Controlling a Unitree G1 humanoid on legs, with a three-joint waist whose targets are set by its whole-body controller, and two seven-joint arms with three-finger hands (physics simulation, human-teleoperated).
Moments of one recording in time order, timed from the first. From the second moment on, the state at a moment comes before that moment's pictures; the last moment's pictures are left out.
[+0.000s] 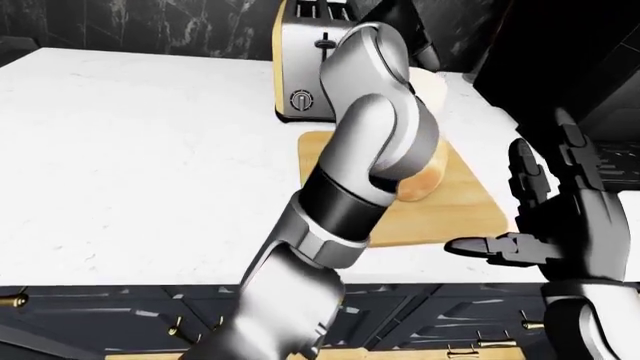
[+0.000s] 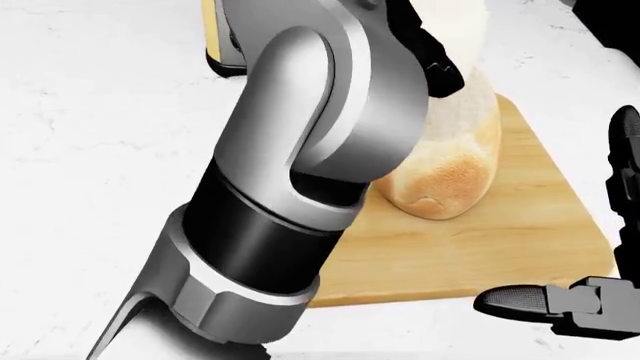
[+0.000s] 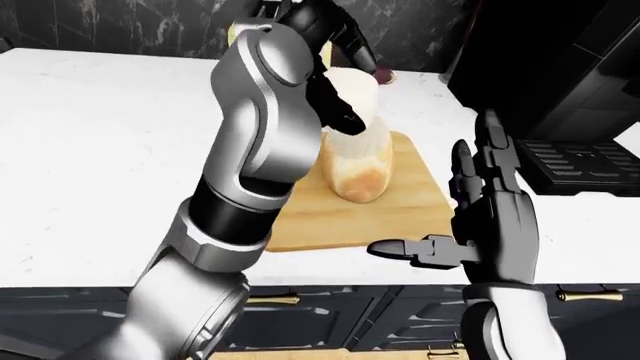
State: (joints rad) left arm -1.43 -0.25 -0.12 0.34 1.04 0.99 -0.63; right arm -0.04 -0.10 -0.36 -0.97 0.21 0.72 0.05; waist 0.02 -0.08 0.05
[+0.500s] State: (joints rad) left arm -1.46 -0.27 -0.13 0.40 0.96 0.97 -0.56; right arm -0.01 -0.09 -0.37 -0.96 0.22 0.70 0.05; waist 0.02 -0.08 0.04
